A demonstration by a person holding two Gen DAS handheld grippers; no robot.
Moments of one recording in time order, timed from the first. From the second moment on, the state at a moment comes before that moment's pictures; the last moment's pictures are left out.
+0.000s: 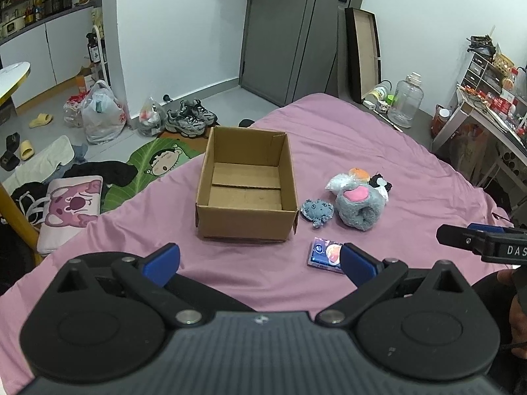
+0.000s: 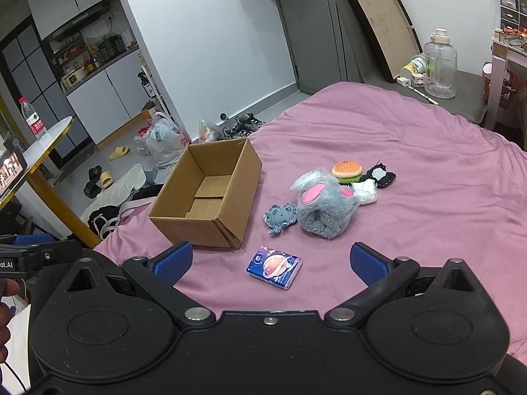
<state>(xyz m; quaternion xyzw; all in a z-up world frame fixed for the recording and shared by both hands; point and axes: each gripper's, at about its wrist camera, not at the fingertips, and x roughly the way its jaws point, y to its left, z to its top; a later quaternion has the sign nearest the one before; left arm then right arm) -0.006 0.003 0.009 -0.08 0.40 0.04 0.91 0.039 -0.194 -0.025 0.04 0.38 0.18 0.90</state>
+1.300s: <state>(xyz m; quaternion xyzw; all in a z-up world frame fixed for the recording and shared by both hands) -0.004 0.007 0.014 -0.08 0.40 0.04 0.91 0.042 -0.196 -0.023 0.04 0.38 0.18 0.90</state>
